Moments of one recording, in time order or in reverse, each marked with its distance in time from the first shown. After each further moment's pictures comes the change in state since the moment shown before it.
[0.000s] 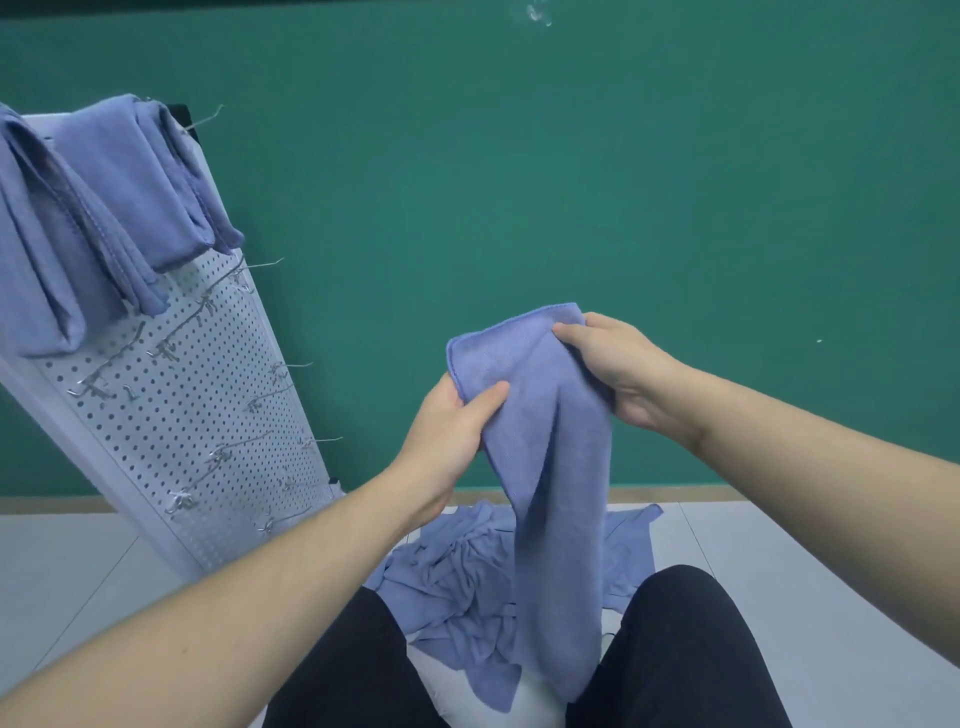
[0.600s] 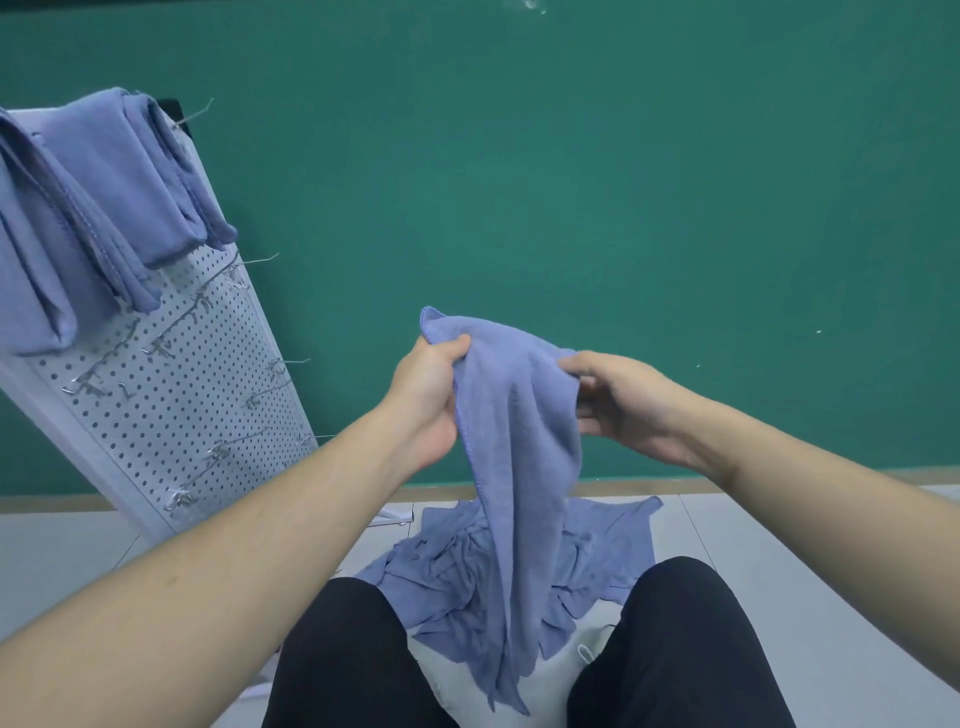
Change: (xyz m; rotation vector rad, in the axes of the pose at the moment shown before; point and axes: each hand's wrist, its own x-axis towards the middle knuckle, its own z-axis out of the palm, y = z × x) left_hand 0.023 0.032 -0.002 -0.335 0.070 -0.179; right_hand -0.013 0.034 -0.019 0.144 -0.307 0.087
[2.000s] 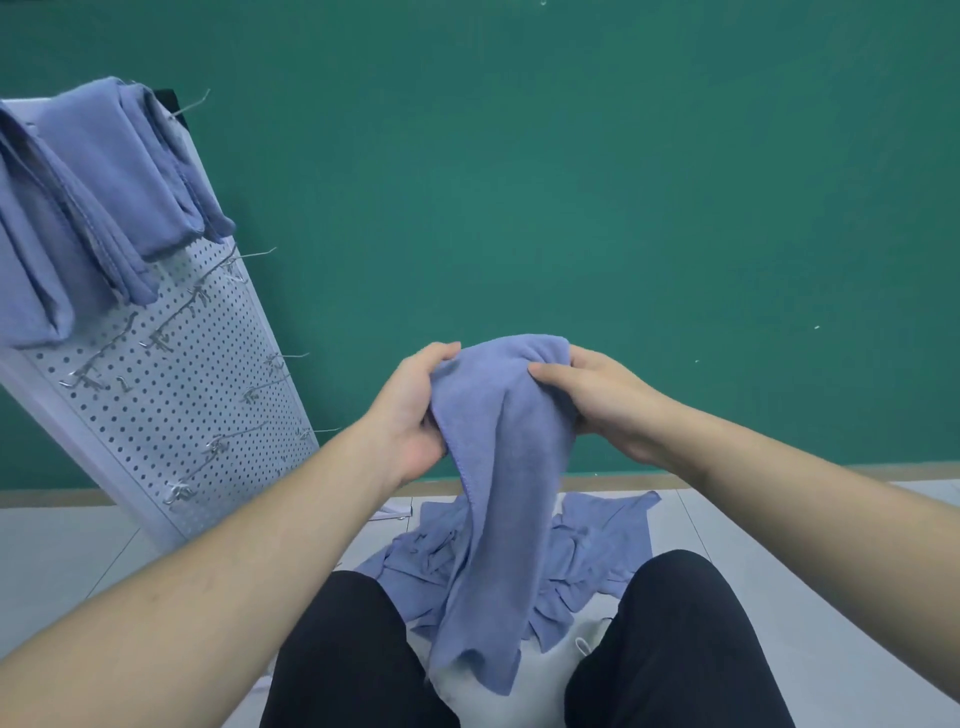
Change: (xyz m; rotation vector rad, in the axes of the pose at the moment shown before) left_hand -0.006 -0.006 -0.017 0.048 0.077 -0.229; right_hand -0.005 0.000 0.024 -0.331 0.106 -0.082
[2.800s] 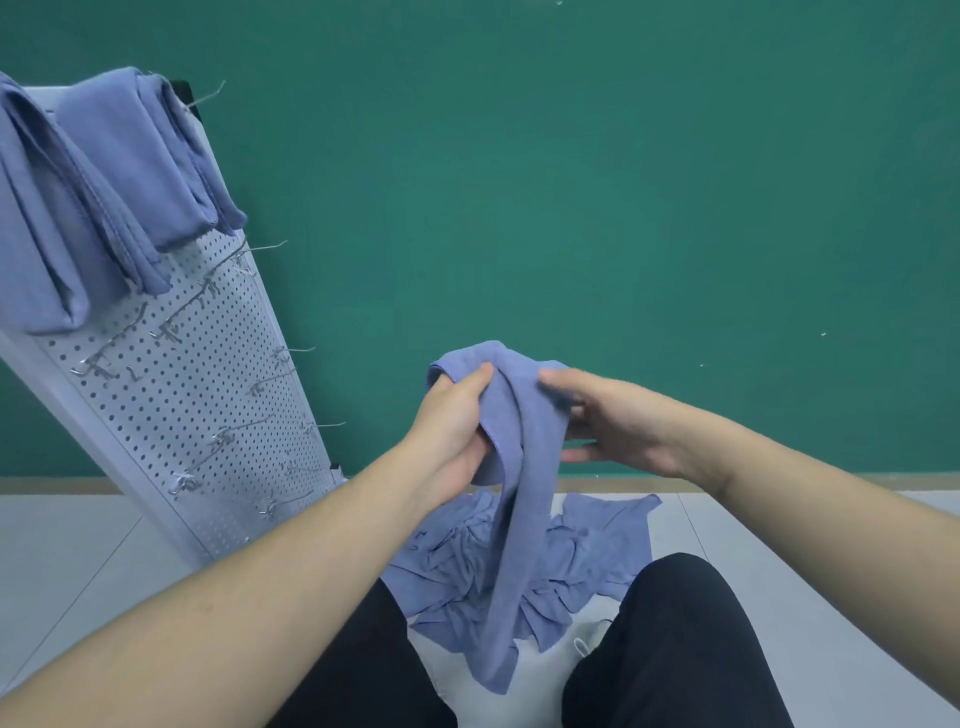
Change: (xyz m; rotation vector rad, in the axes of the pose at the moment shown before) left_hand 0.002 -0.028 0.013 0.003 -0.013 0.153; right_hand -0.001 0.014 -0.008 0.105 -0.166 0.219
